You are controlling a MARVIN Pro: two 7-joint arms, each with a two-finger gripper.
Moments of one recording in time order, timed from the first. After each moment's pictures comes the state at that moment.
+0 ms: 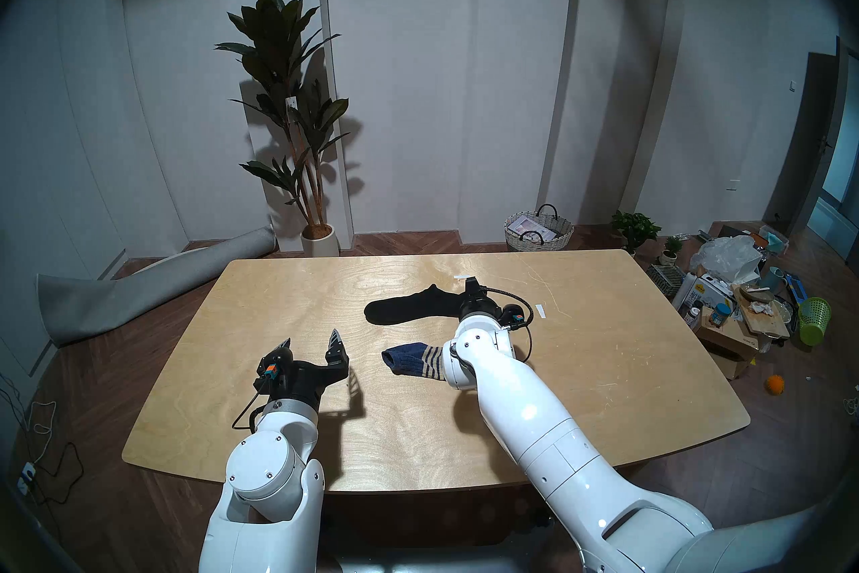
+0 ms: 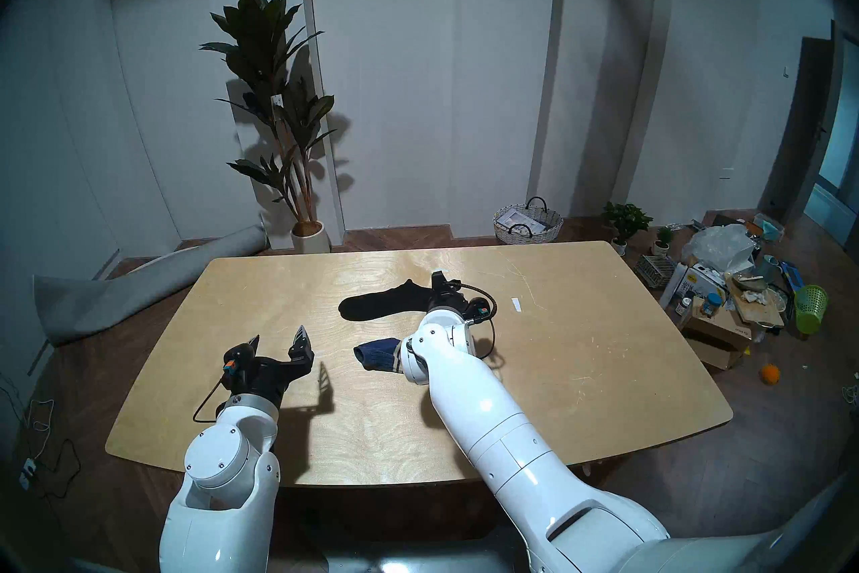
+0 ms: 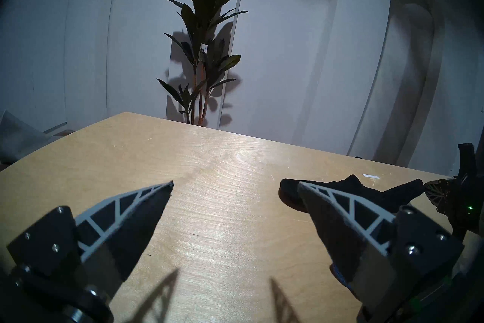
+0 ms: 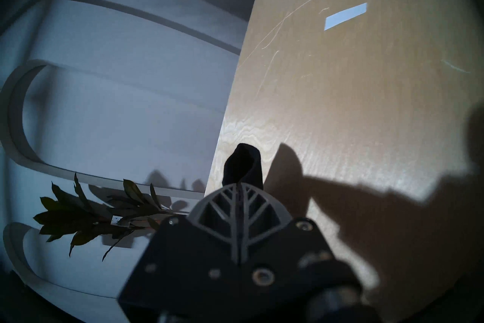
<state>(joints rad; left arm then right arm) 2.00 -1.61 -1.61 -1.94 -0.17 0.09 0.09 -1.24 -1.57 1.05 -1.25 1.35 -0.48 -0.52</state>
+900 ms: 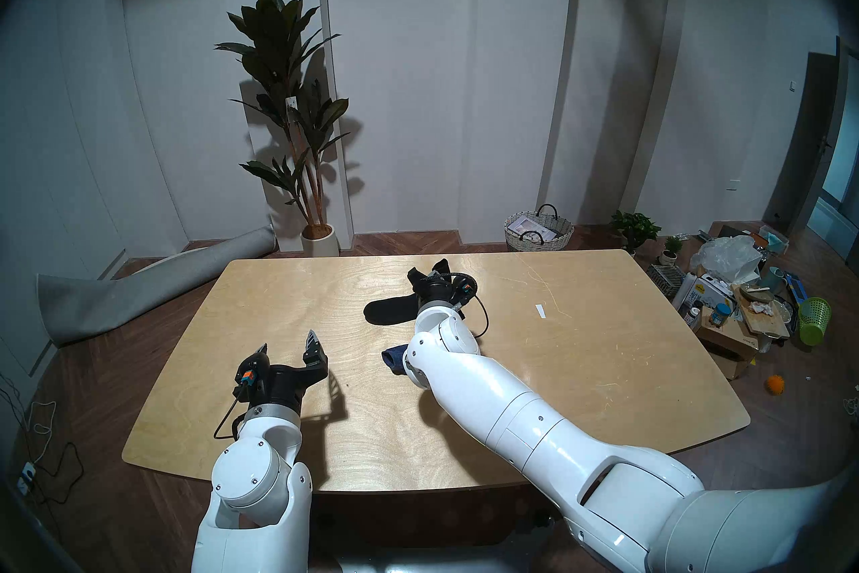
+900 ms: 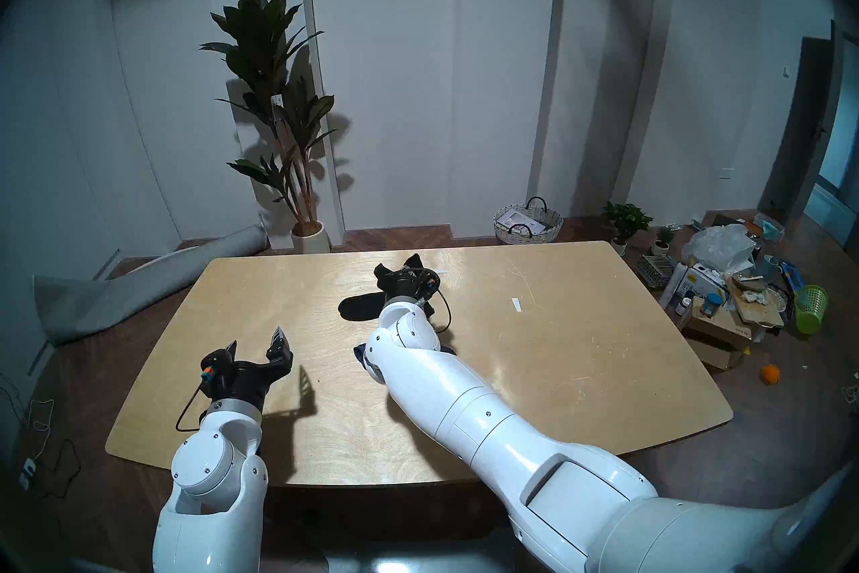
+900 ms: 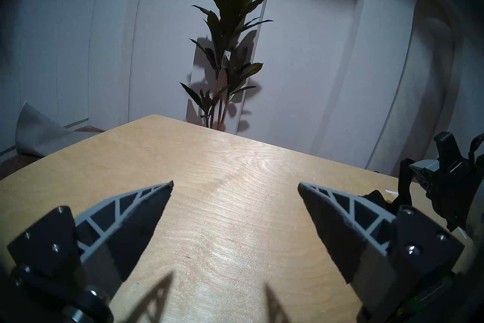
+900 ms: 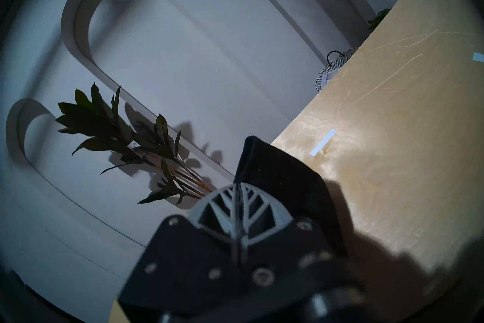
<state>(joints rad) 2.03 -1.63 -1.67 -1.97 -0.21 0.06 0.12 -1.07 -1.61 0.81 -1.04 1.11 -0.43 -0.48</state>
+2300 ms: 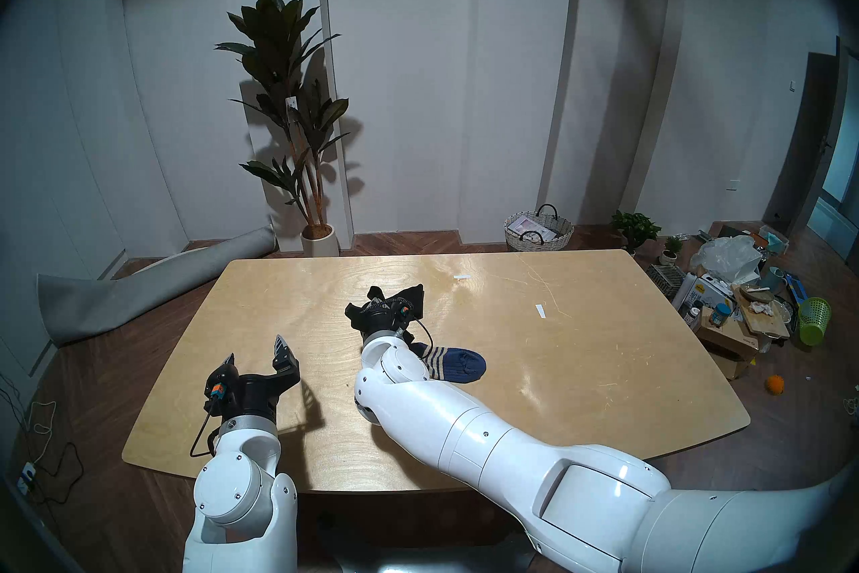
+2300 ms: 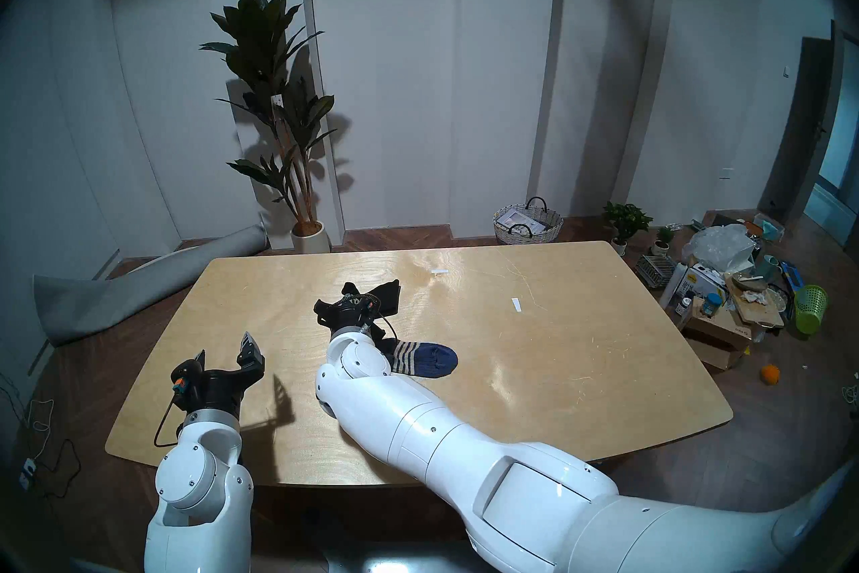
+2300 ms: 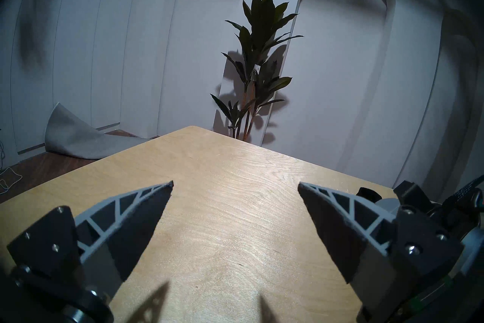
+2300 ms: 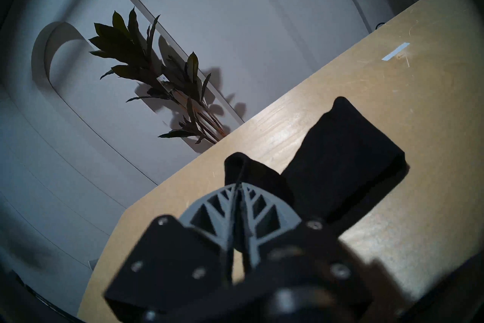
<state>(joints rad) 2.09 -1.67 -1.72 -2.02 -0.22 0.00 0.17 -1.04 -1.75 0.64 -0.82 1.09 -0.40 -0.43</state>
